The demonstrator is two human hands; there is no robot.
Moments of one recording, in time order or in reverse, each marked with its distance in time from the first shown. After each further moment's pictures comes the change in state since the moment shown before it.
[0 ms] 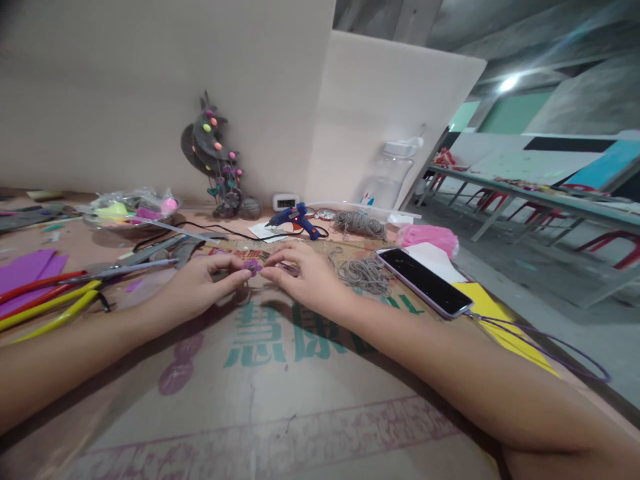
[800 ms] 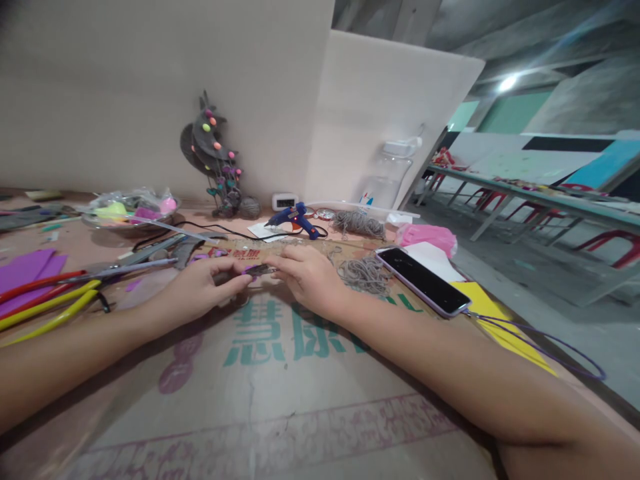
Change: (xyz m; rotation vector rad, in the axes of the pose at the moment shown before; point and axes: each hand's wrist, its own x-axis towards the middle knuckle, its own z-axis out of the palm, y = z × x) left_hand -0.001 -0.004 0.002 0.097 -0.013 0.003; right_hand -0.006 0.018 0.001 -0.412 0.031 -0.332
